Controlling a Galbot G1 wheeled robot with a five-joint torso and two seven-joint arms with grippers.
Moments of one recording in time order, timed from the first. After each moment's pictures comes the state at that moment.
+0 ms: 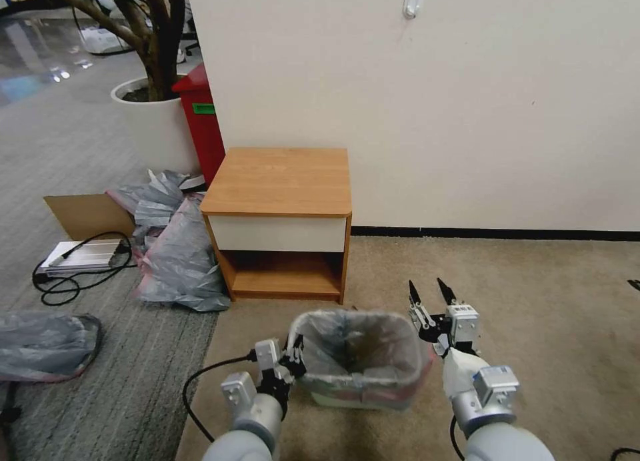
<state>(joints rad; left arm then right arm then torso) 1.64 -1.33 -0.14 -2.11 -0.59 0.24 -0.37 -1.69 1.25 0.29 2.26 0.11 -0.05 0.38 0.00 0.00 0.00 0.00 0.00</state>
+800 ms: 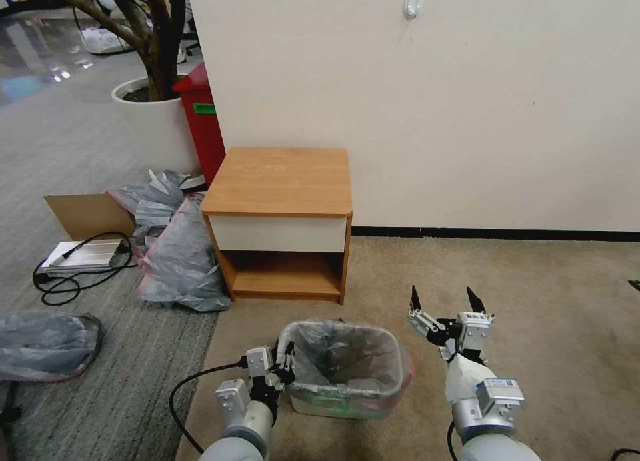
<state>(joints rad) 1.64 -1.32 -0.20 -2.09 -0.56 0.26 -0.37 -1.69 1.28 0.32 2.24 0.10 -0.05 0.38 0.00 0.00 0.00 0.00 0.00</state>
